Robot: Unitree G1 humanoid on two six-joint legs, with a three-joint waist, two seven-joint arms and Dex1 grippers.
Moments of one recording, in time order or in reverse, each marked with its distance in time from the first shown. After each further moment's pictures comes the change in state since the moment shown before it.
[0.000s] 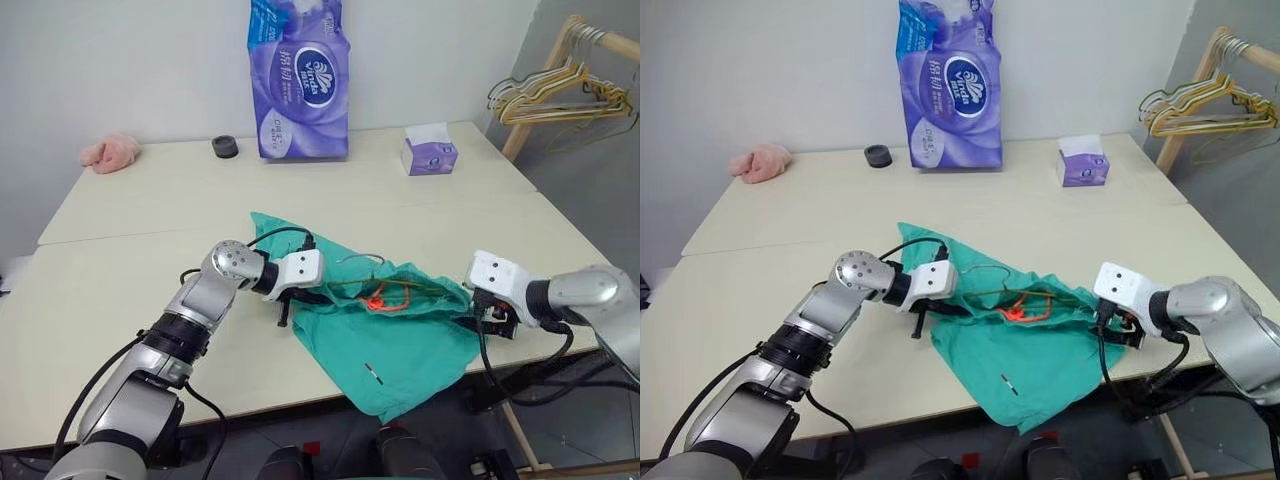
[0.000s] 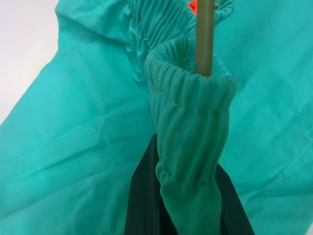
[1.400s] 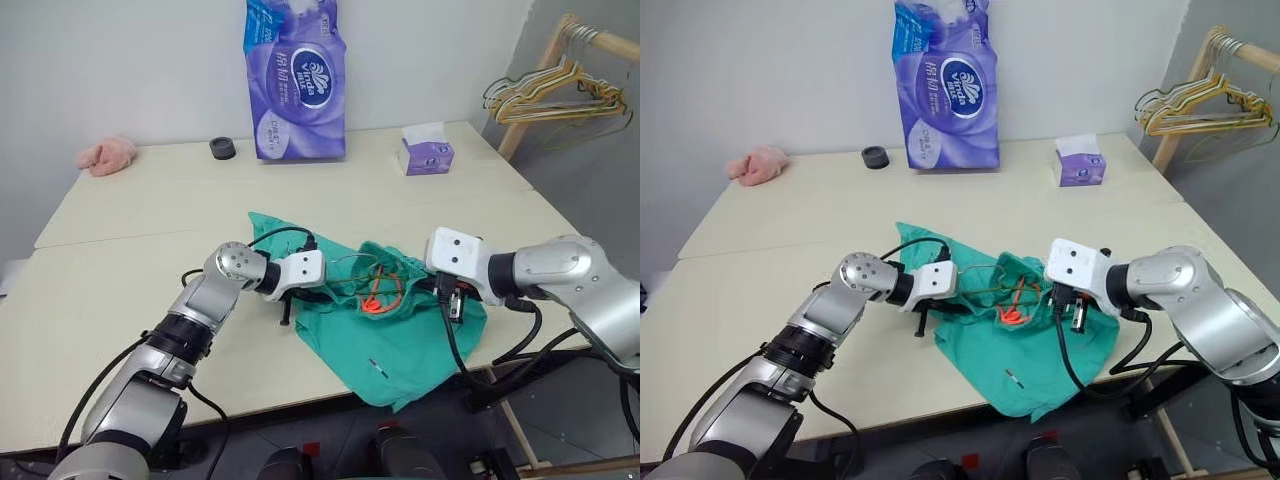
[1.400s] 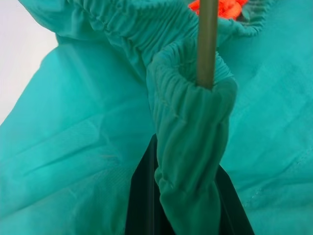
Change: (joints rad) left arm 0.000 -0.023 0.002 0.007 0.044 0.004 0.043; right arm -0.307 0.082 0.159 -0.109 0.043 0.038 0.001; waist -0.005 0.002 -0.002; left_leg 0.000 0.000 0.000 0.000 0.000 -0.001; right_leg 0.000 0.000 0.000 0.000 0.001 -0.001
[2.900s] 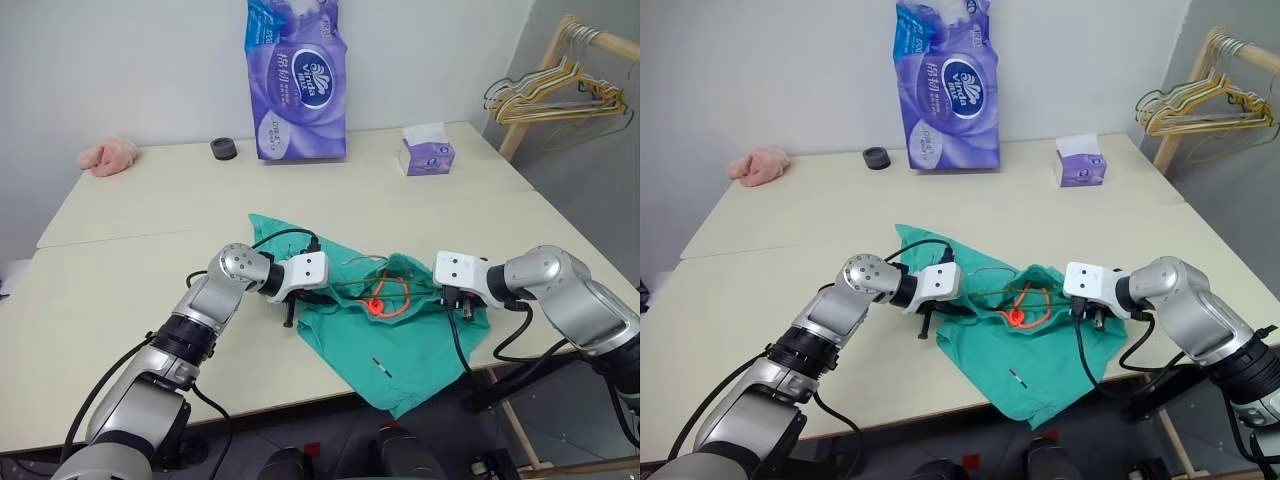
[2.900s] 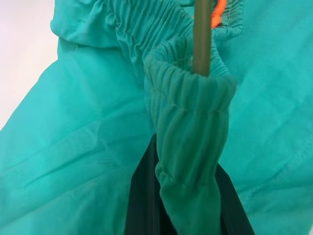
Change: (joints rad) left arm 0.012 -0.023 0.012 -0.006 -0.020 0.000 -0.006; right arm 0.030 0.030 0.132 0.388 -0.272 -0.295 0.157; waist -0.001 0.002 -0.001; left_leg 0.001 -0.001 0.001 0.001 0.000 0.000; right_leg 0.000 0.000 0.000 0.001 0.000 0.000
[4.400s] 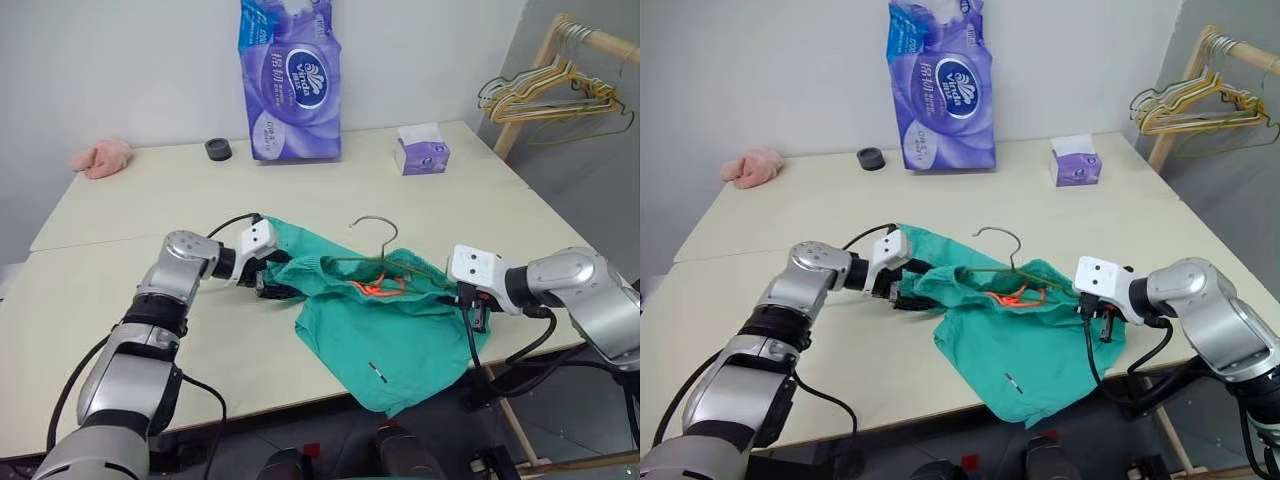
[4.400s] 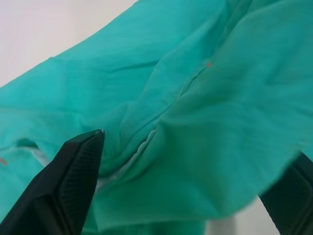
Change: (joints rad) left arm -0.142 0.019 0.184 0.472 -0.037 -0.067 -0.085; right arm 0.104 -0.039 -0.195 -0.182 0.124 0.151 0.028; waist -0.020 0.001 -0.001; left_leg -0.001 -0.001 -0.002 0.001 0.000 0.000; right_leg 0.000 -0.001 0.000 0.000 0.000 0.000
